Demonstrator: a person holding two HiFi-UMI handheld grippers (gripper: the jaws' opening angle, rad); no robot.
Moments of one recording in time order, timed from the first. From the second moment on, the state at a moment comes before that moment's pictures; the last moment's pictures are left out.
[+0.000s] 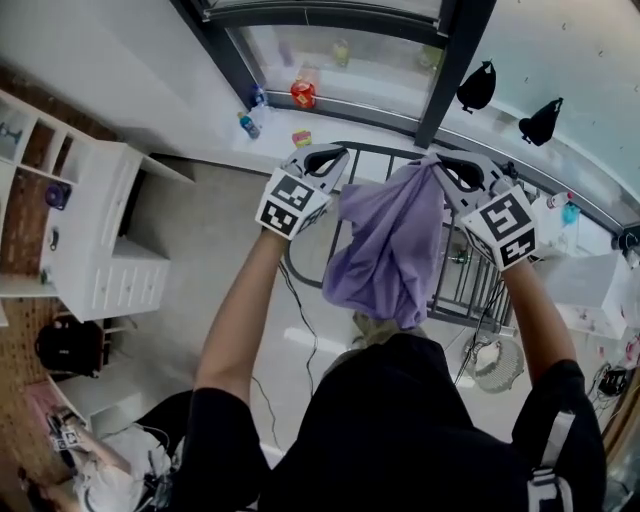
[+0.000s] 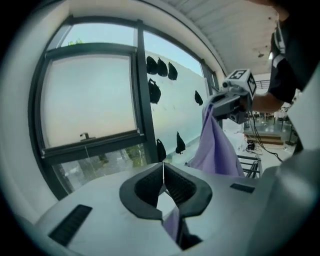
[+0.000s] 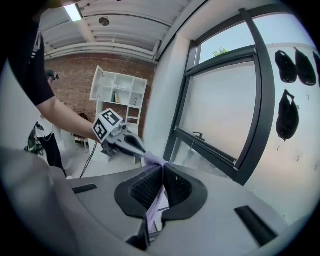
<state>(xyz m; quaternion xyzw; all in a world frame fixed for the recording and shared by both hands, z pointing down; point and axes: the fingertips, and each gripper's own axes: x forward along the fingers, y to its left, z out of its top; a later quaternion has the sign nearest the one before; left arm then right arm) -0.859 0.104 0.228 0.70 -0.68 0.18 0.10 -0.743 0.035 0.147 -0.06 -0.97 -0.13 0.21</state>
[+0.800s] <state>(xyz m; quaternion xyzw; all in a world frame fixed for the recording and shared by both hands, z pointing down) -0.868 0.054 0.360 0.72 -0.63 0.17 0.23 -0.811 -0.100 0.306 -0.06 -0.95 -0.06 0.31</state>
